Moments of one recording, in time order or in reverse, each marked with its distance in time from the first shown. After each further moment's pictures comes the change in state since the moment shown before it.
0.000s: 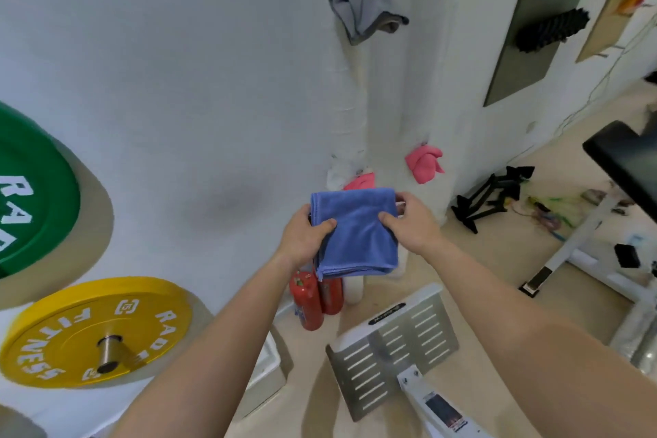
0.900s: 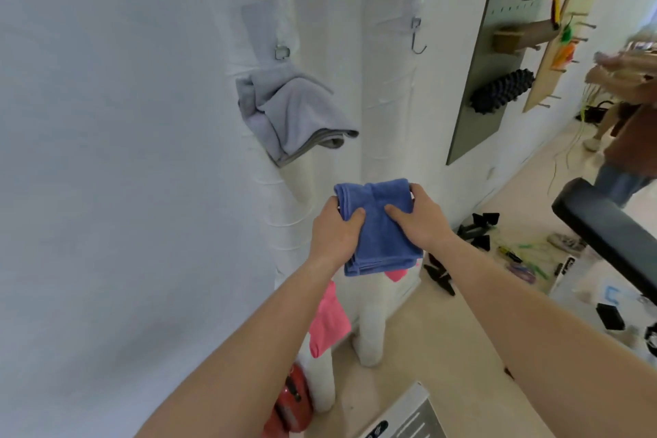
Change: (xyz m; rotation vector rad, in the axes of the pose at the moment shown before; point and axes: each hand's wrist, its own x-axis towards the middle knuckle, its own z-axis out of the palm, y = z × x) left_hand 0.292 0.169 0.137 0.006 0.019 0.243; right_hand 0.312 -0.010 -0.135 -0.073 0.217 -0.035
